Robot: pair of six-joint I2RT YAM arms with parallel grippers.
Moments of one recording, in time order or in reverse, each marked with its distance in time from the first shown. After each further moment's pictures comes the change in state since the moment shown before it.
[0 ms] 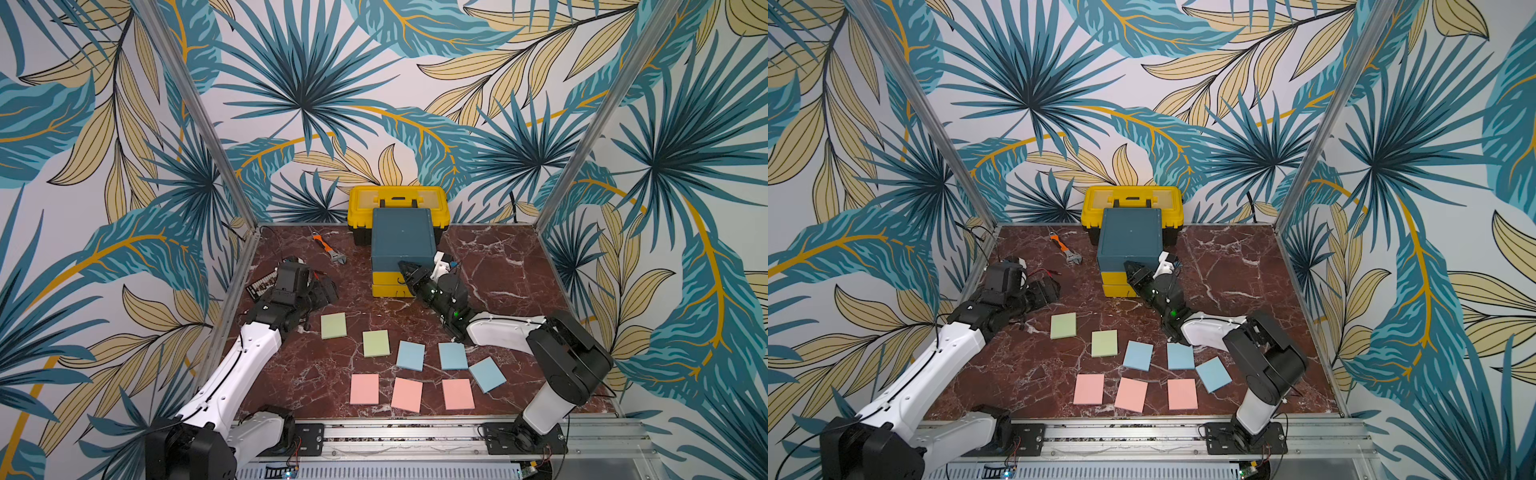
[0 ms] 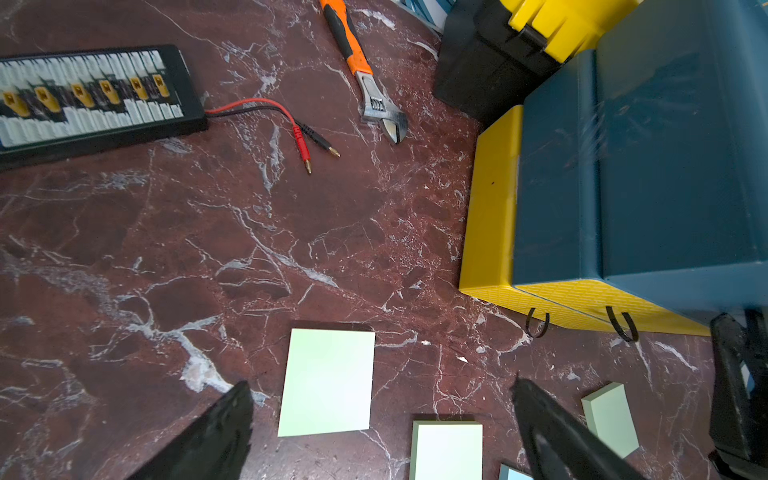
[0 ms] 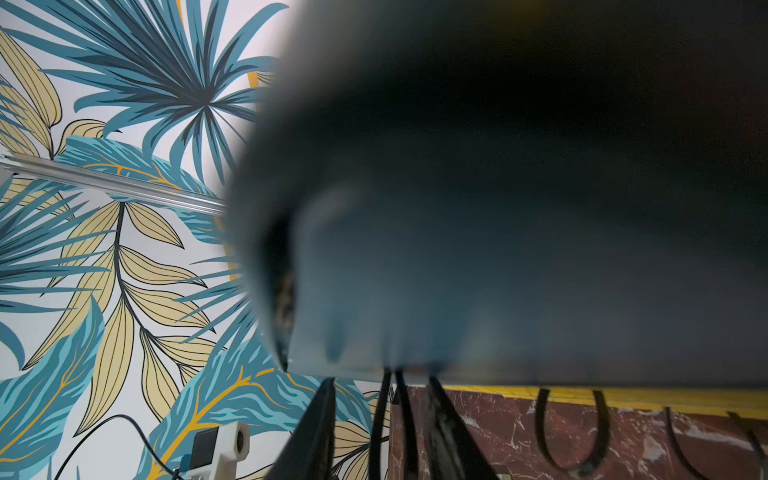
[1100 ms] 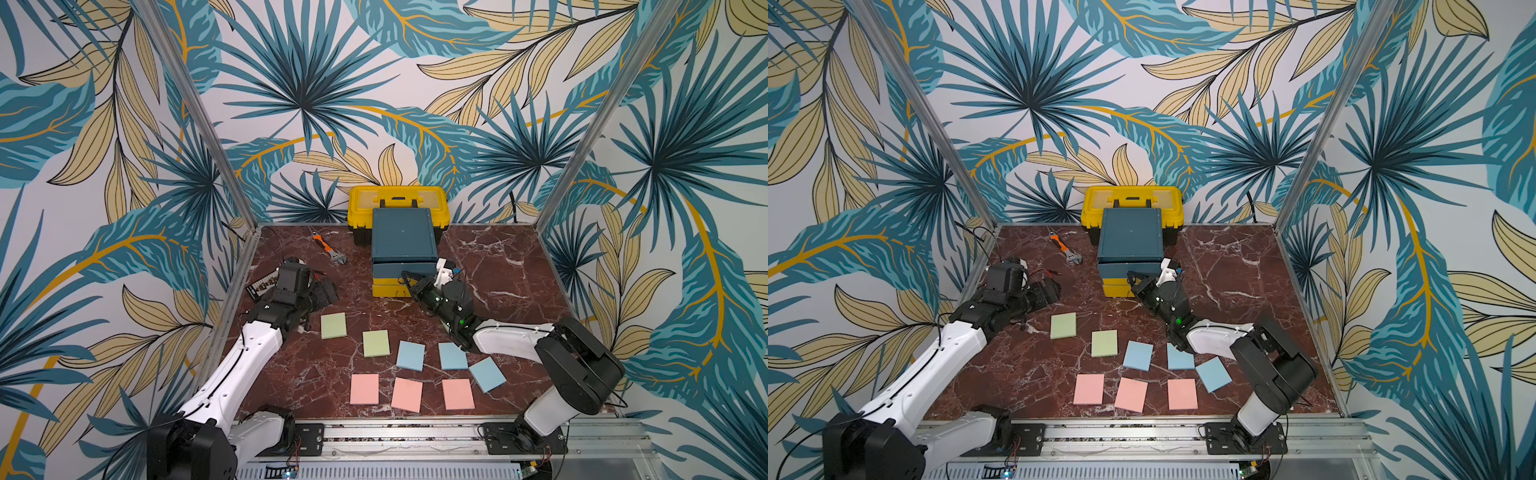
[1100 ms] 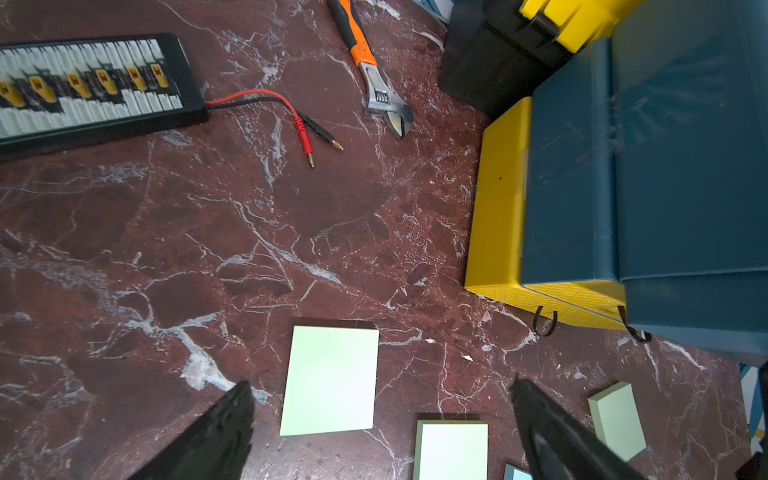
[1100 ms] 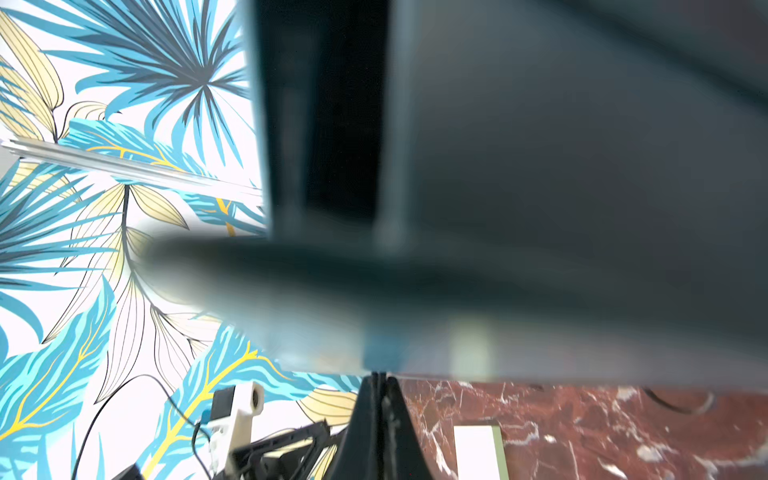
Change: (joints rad) left arm 0.000 0.021 -0.007 0.004 0.000 0.000; right arm 0.015 -0.082 -0.111 0.018 -0.034 0.018
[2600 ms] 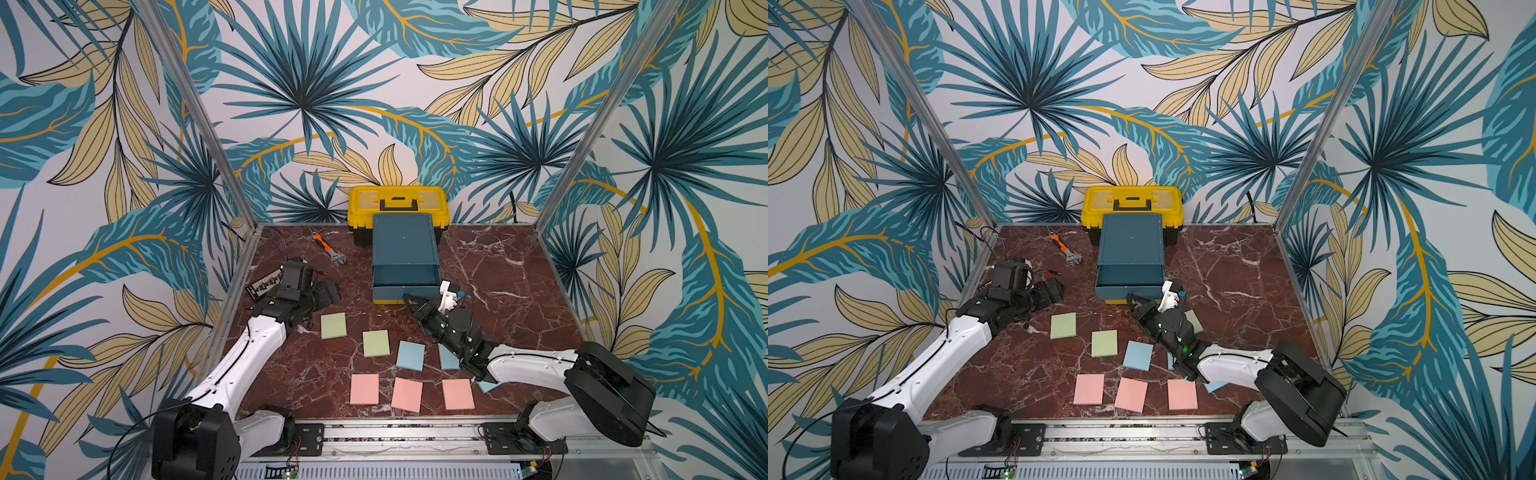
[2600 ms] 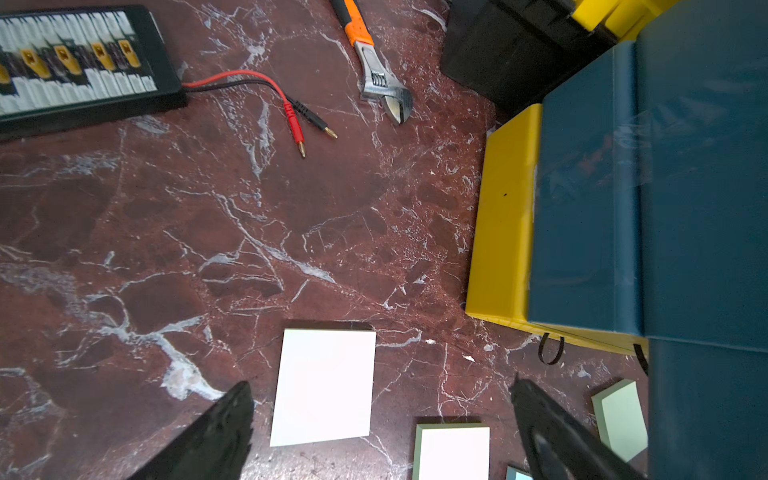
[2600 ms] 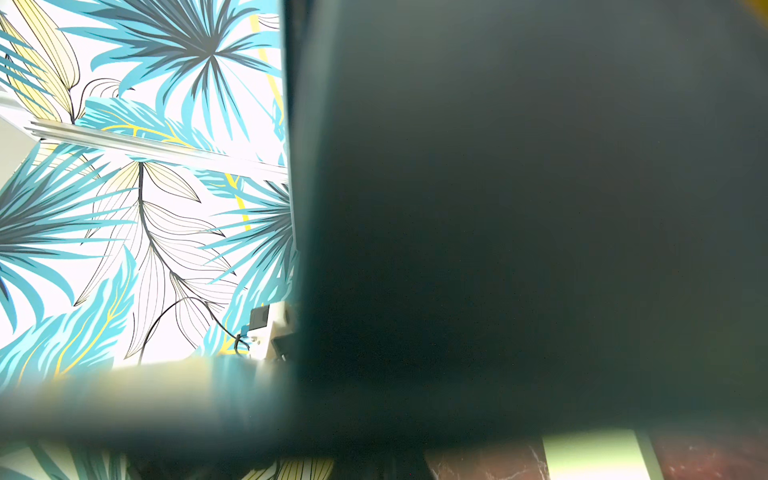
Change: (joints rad) left arm 0.000 0.053 0.000 0.031 0.024 -0.001; right arm 0.170 -0.194 -0.198 -0.009 0.139 0.052
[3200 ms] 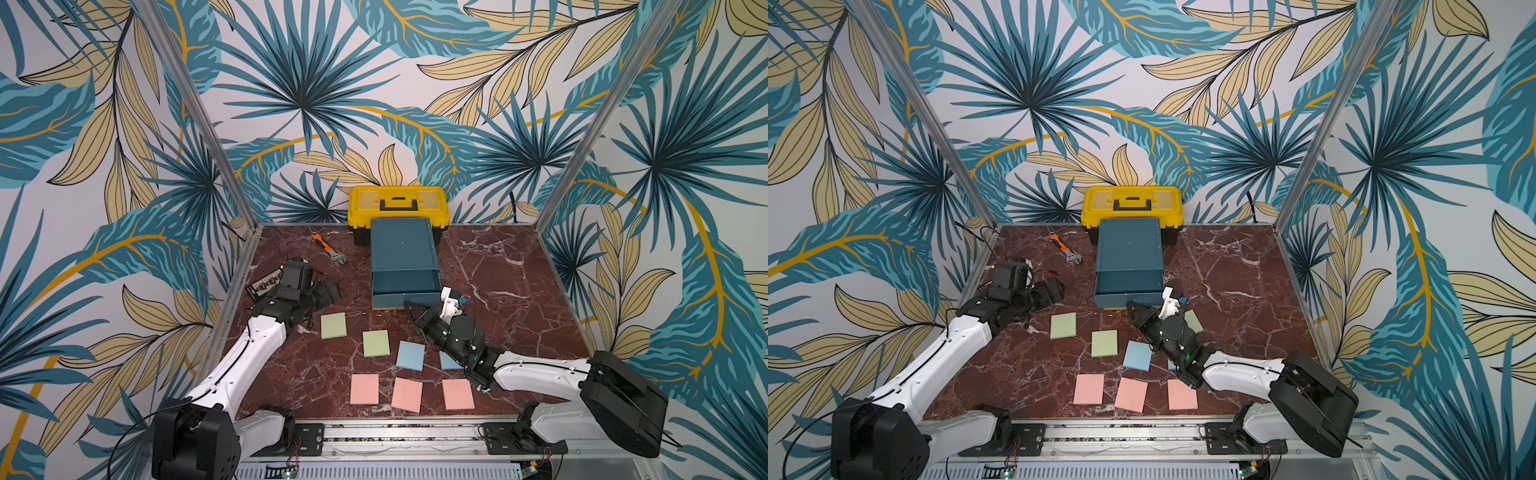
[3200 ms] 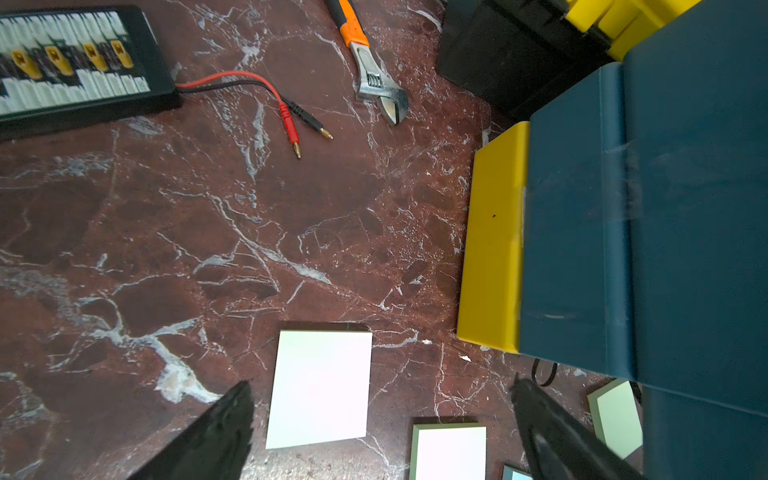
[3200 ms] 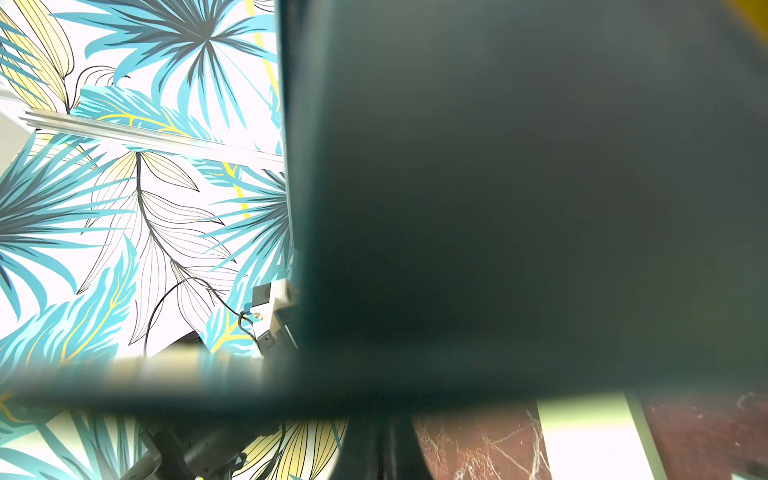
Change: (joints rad) left arm 0.000 0.001 0.000 0.006 0.010 0.000; right arm 0.046 -0.092 -0.043 -0.074 0.031 0.016
